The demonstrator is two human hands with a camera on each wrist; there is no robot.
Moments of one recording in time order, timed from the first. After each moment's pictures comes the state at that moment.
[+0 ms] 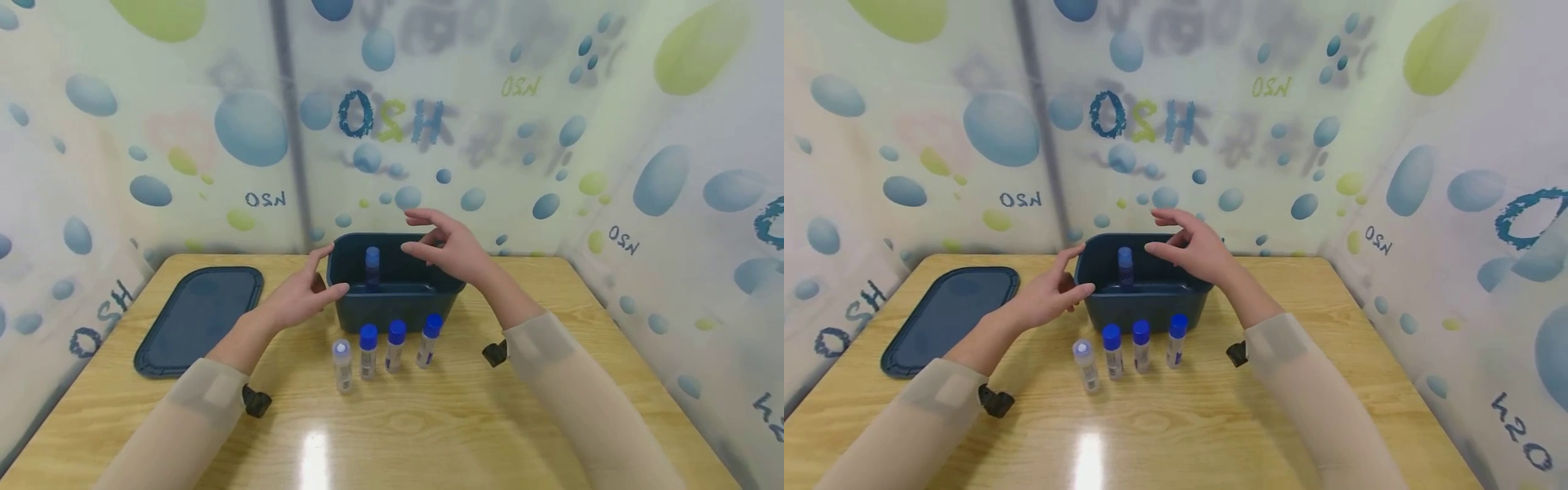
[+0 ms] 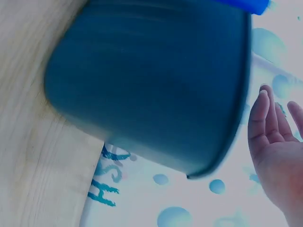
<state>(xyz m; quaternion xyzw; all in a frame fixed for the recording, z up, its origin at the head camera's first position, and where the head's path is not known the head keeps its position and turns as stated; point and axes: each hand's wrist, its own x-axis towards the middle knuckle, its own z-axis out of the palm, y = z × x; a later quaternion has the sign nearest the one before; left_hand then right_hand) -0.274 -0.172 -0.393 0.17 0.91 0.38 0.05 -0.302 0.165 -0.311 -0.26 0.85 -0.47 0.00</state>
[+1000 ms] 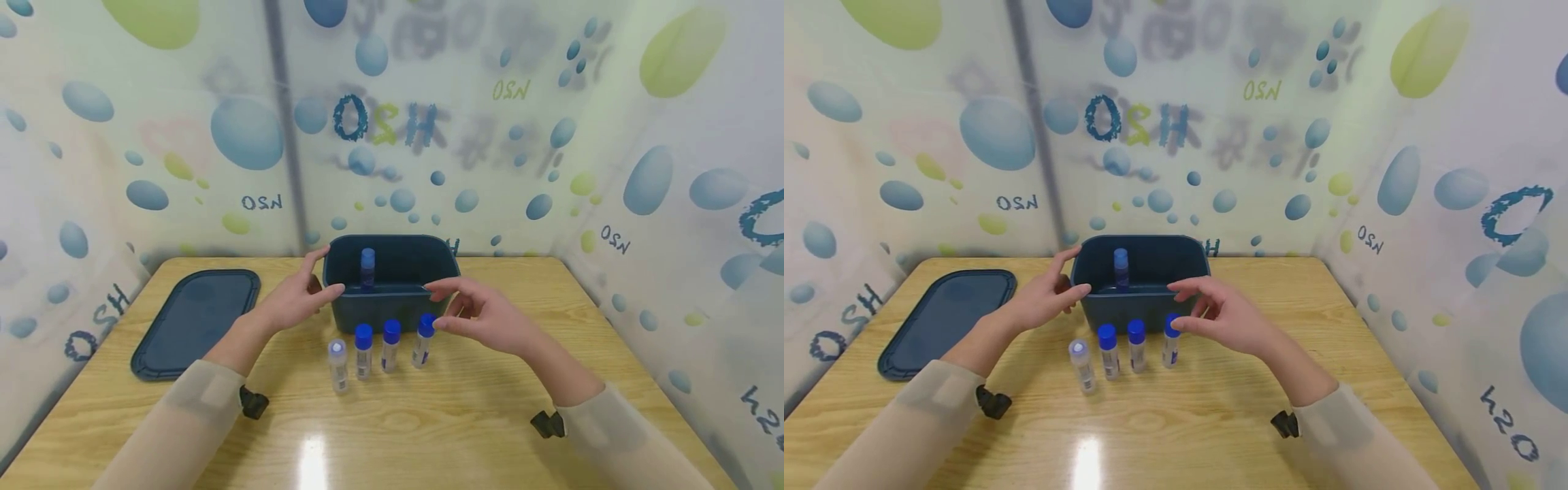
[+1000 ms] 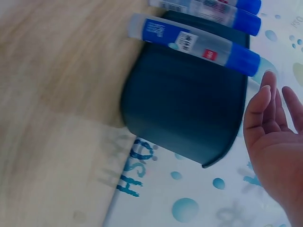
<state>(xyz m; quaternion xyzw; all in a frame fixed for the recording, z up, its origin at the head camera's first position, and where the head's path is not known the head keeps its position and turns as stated) -0.272 -0.171 -0.393 0.16 0.91 0.38 0.06 -0.205 0.219 -0.342 -0.29 0.85 -0.44 0.07</state>
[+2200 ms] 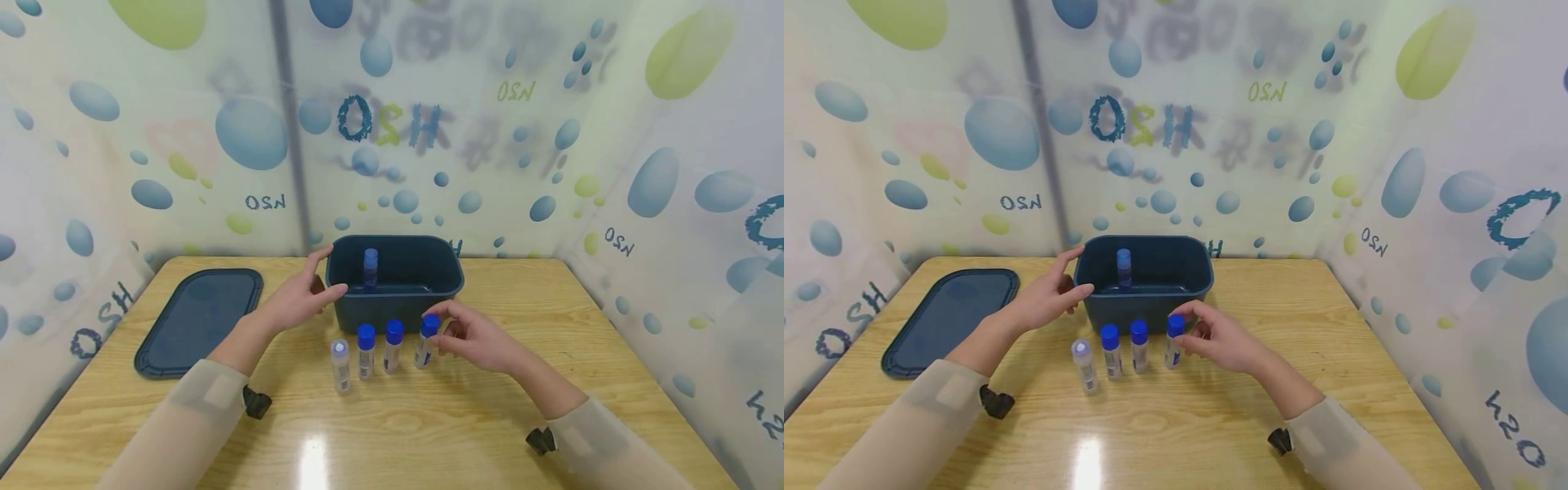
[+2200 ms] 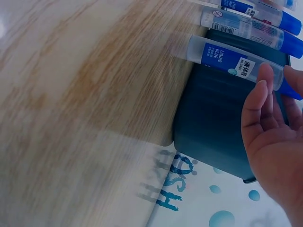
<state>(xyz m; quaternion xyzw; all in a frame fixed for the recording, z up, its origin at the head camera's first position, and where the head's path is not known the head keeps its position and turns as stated) -0.272 -0.171 -0.394 0.17 0.91 0.38 0.05 -0.210 0.212 -0.392 -0.26 0.83 -0.47 0.15</state>
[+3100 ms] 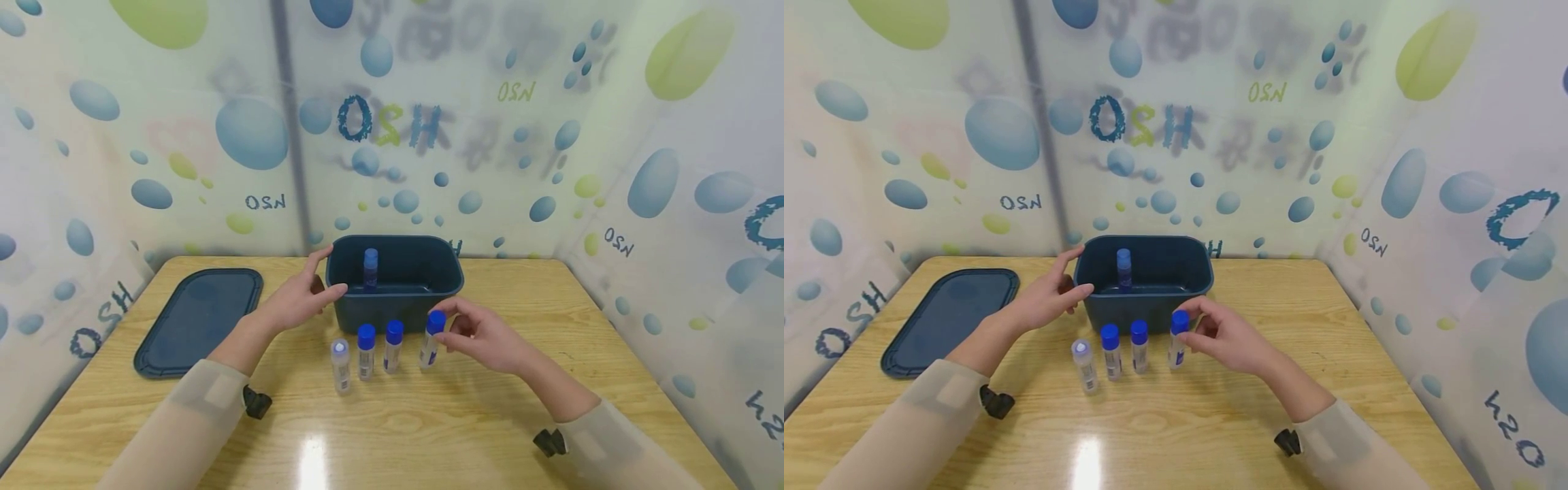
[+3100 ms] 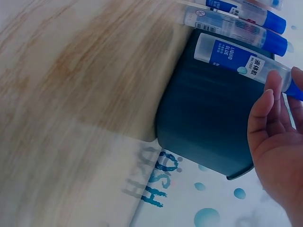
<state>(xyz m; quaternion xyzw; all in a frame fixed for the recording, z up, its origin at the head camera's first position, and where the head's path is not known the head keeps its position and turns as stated) -0.273 -0.171 -0.396 0.17 0.91 0.39 0.05 -0.199 0.218 -0.378 -0.28 0.84 -0.46 0.09</state>
